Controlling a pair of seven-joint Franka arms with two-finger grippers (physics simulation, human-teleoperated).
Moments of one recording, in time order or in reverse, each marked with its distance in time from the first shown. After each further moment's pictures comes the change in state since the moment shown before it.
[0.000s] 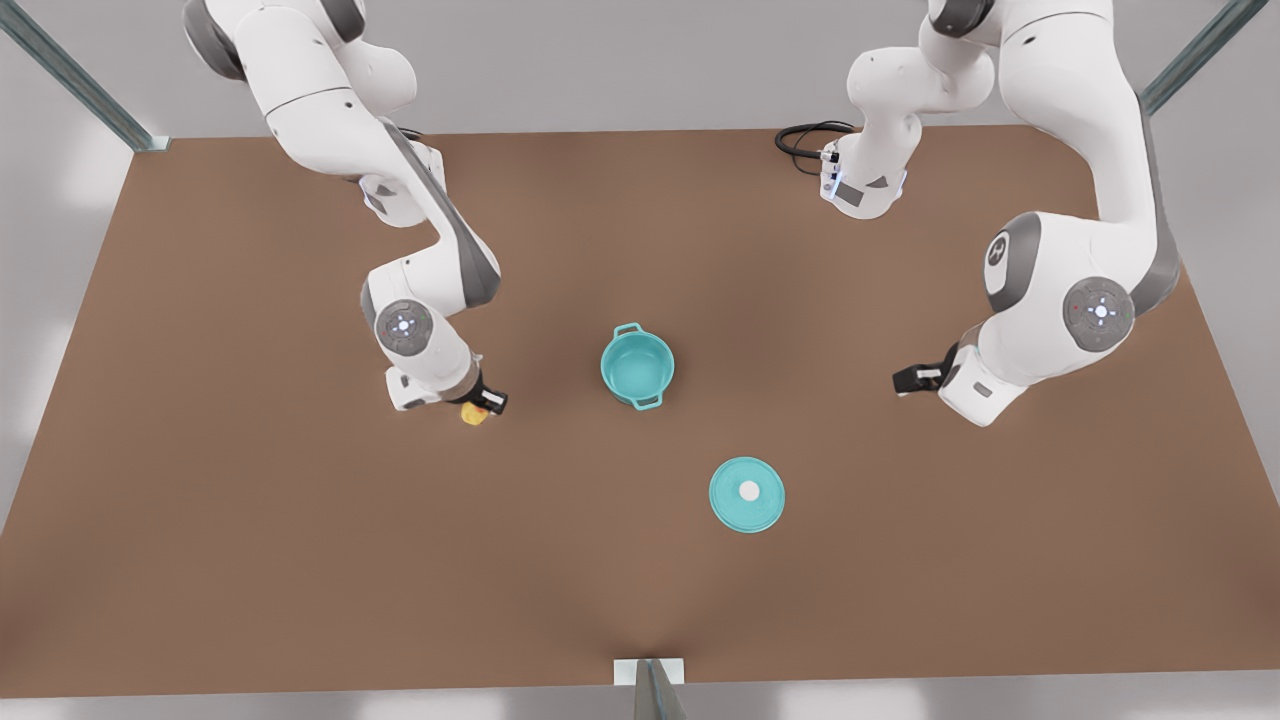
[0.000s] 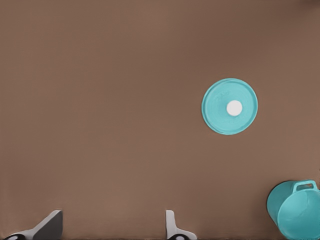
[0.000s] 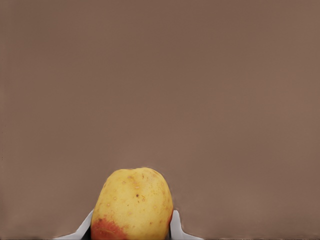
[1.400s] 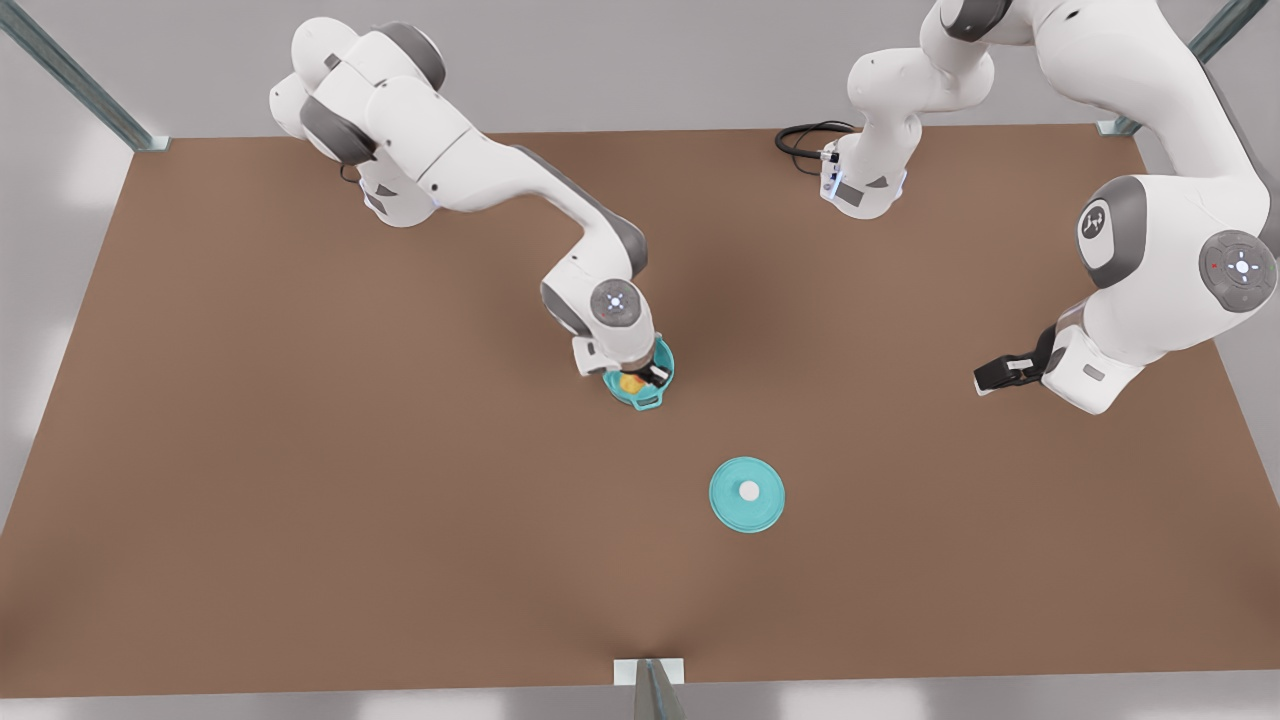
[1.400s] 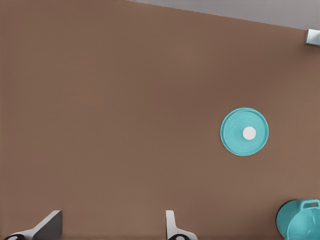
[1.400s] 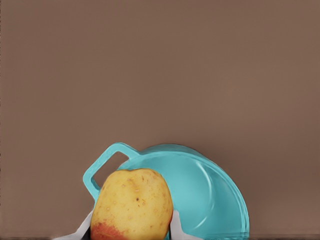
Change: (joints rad) left arm 0.073 -0.013 0.050 0.140 0.023 -0.054 0.074; right arm 0.287 0.389 0.123 0.398 -0.111 0.009 0.573
